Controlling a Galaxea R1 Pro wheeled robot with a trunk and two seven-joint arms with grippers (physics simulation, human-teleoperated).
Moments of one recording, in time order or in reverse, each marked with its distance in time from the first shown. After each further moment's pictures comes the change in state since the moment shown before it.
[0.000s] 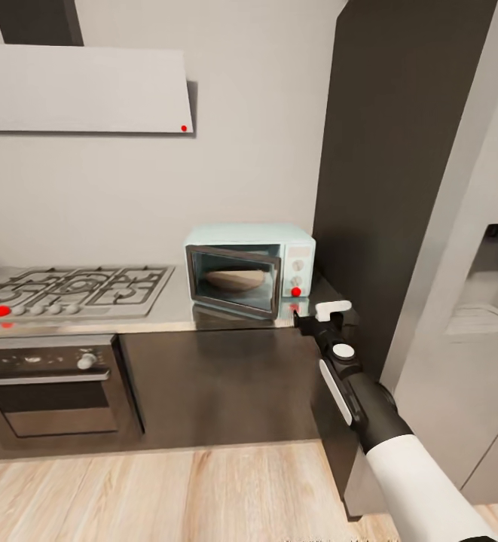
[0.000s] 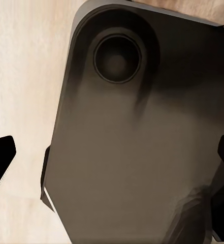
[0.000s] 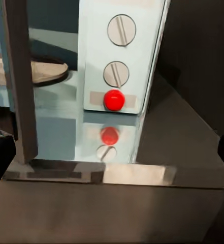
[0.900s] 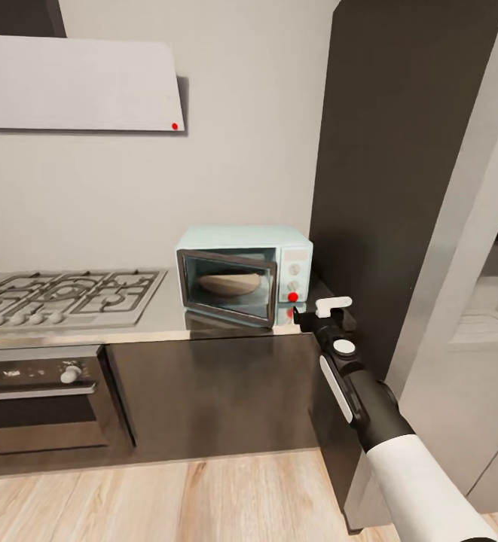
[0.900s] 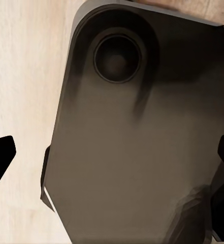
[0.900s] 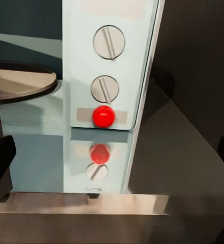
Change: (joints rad) left arm 0.000 0.000 0.000 0.000 0.000 0.001 0.000; right arm 0.000 0.003 0.000 -0.050 -0.001 0.044 0.000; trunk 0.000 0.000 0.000
